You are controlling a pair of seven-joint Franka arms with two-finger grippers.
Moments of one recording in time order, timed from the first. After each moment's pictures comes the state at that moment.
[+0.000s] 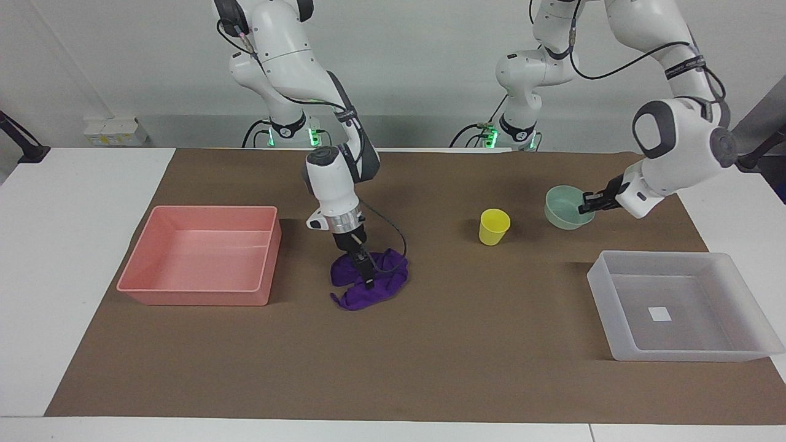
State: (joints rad) left arm 0.13 0.07 0.03 -1.87 -0.18 1.66 0.16; right arm 0.36 0.38 0.06 -2.11 0.07 2.94 1.48
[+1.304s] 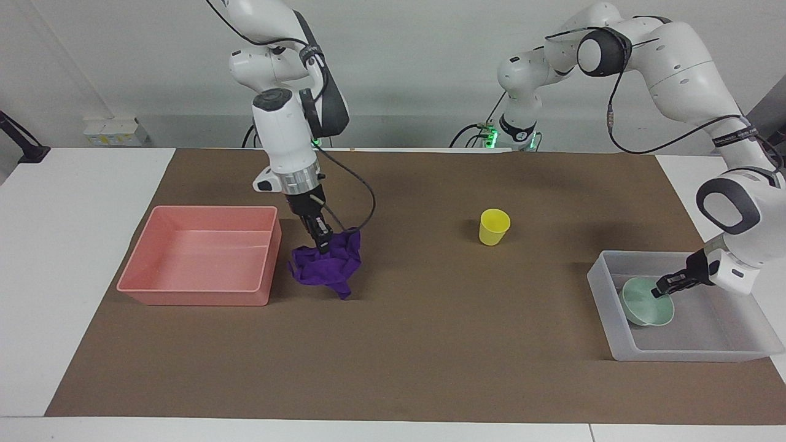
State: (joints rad) left arm 0.27 0.61 0.01 -1.41 -0.18 1.97 0.20; right arm 0.22 0.01 0.05 -2.07 0.07 2.41 1.16
